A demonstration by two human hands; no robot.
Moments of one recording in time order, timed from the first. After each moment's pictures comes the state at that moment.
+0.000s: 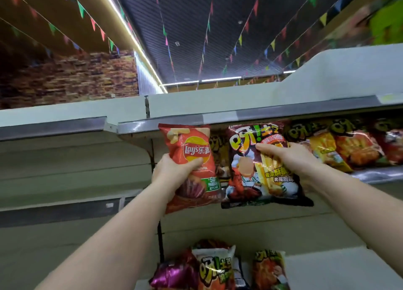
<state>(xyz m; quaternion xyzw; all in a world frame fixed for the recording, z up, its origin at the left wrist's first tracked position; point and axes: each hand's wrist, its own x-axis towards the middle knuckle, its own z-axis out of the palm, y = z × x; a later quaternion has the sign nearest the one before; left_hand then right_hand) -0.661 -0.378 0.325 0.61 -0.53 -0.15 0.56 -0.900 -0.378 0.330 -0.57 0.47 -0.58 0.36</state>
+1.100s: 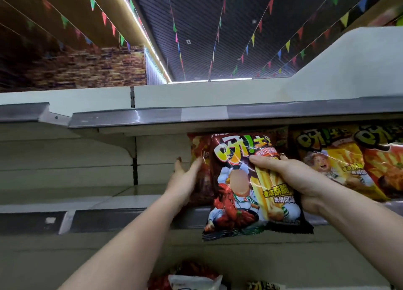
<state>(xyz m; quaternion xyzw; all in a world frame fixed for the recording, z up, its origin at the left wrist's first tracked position) -0.713 -0.522 0.301 0.57 -0.51 -0.25 0.60 -0.927 -0.473 0.325 -0.60 0.36 -0.50 0.51</state>
